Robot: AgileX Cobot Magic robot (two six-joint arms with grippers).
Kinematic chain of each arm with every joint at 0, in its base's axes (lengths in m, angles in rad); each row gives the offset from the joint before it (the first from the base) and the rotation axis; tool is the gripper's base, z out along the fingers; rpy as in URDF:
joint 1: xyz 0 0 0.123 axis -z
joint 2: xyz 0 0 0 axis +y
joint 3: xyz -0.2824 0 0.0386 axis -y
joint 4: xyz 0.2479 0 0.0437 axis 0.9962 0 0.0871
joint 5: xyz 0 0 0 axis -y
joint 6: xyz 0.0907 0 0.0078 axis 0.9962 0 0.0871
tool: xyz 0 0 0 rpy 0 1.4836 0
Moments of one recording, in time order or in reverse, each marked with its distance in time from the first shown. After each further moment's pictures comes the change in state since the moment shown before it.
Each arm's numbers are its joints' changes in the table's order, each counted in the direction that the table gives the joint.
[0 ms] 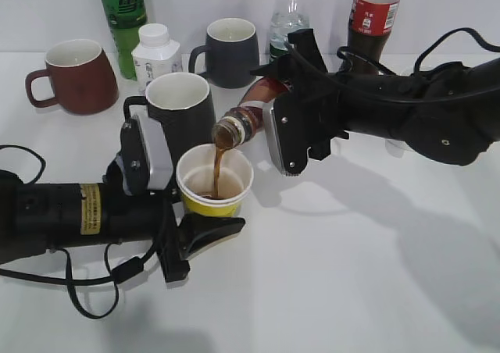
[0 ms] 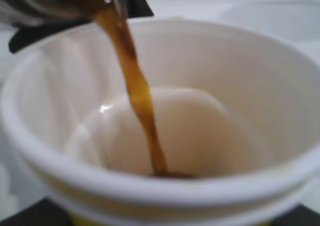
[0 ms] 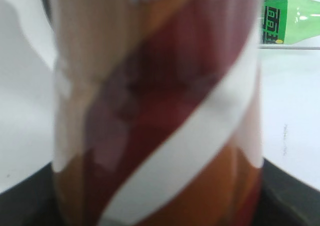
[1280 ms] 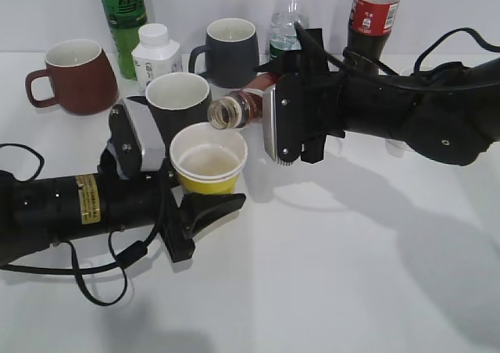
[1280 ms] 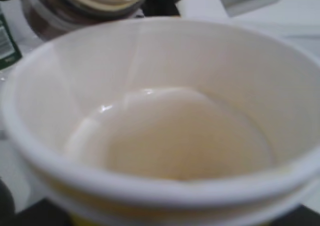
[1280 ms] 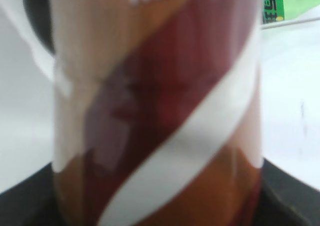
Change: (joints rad) left arm 0.000 0.000 -0.004 -0.113 0.071 0.025; right arm 0.000 0.000 0.000 0.000 0.001 0.197
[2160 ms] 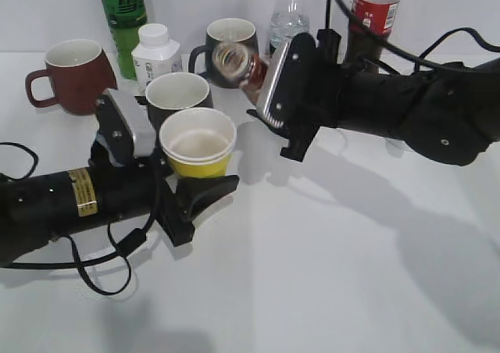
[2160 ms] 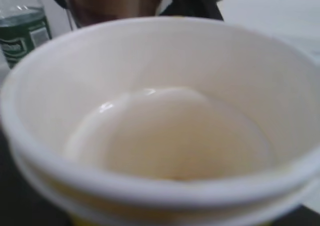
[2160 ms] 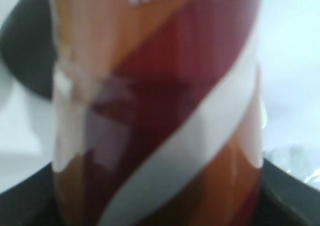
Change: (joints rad) left arm -0.001 -0.019 -0.016 -0.112 0.019 0.004; right arm 0.000 0.000 0.000 0.021 0.017 0.471
